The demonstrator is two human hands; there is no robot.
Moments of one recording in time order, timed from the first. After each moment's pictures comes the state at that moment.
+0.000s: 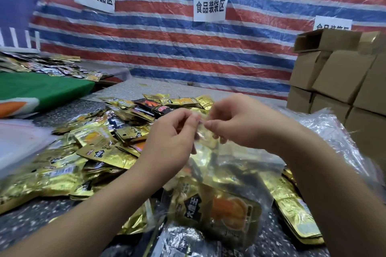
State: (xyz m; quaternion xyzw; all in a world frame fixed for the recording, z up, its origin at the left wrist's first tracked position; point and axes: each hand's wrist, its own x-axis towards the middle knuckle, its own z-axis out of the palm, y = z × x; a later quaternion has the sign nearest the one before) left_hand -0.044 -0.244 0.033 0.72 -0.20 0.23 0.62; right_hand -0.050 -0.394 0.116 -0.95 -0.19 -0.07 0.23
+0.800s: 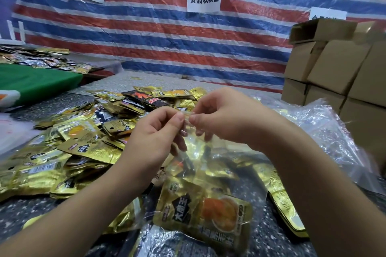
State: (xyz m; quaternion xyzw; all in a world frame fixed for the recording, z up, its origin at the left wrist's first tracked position) left_hand -0.039 -0.240 0.016 0.64 -0.20 0.17 0.72; right_hand -0.050 -0.384 0.106 -0.94 -0.16 -0.05 0.29
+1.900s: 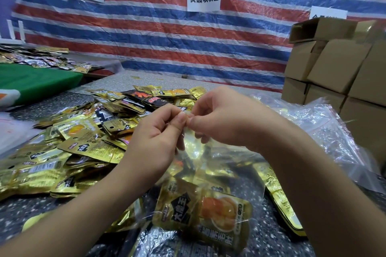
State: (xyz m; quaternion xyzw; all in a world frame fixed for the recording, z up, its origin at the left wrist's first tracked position) left_hand -0.039 -0.238 0.013 0.68 -0.25 0.22 0.65; right_hand -0.054 -0.380 0.107 -0.95 -0.16 -0.05 0.26
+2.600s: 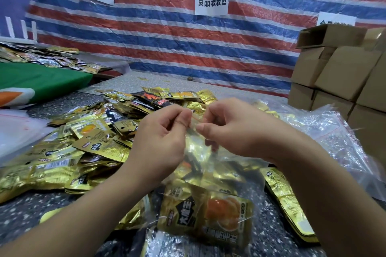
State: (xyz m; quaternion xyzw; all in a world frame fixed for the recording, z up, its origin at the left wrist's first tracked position) left_hand -0.041 -0.234 0.019 0.71 -0.22 0.30 0.60; right_hand -0.055 -0.385 0.101 -0.95 -0.20 -0.05 0.24
